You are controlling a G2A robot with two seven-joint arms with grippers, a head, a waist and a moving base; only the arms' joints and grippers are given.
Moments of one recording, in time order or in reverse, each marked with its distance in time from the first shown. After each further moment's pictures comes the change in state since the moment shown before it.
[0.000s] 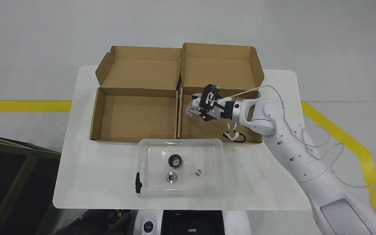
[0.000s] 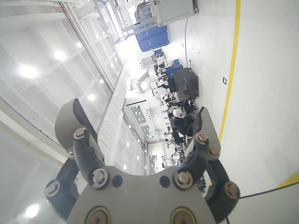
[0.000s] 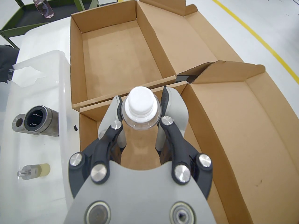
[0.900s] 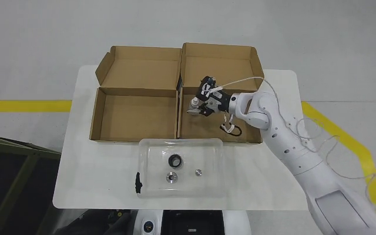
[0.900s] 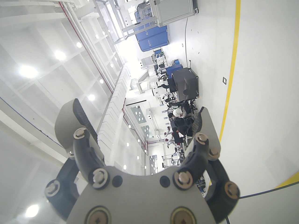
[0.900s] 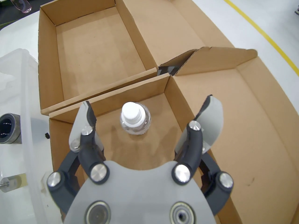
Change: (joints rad) left arm 0.000 0.000 0.000 0.000 0.000 0.000 0.000; right arm 0.047 -0.026 0.006 0.033 -0.034 0.044 0.031
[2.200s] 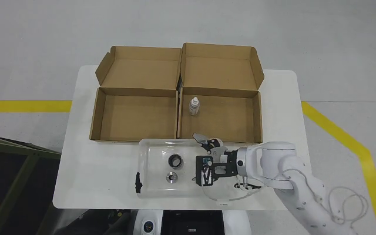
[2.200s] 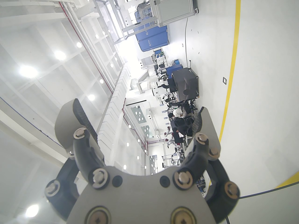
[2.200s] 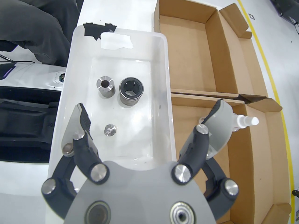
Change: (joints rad) left arm 0.000 0.000 0.000 0.000 0.000 0.000 0.000; right arm -0.521 0.133 0.176 -0.740 -0.148 -0.231 0.280
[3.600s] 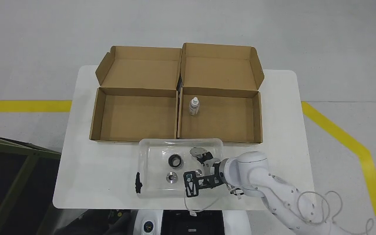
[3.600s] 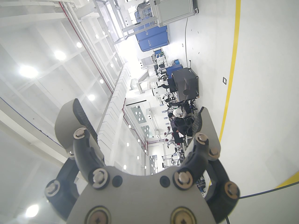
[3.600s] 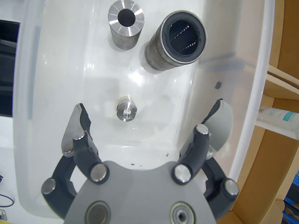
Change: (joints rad) left arm 0.000 0.000 0.000 0.000 0.000 0.000 0.000; right arm 0.052 -0.009 -0.228 0.100 -0.267 -0.002 0.126
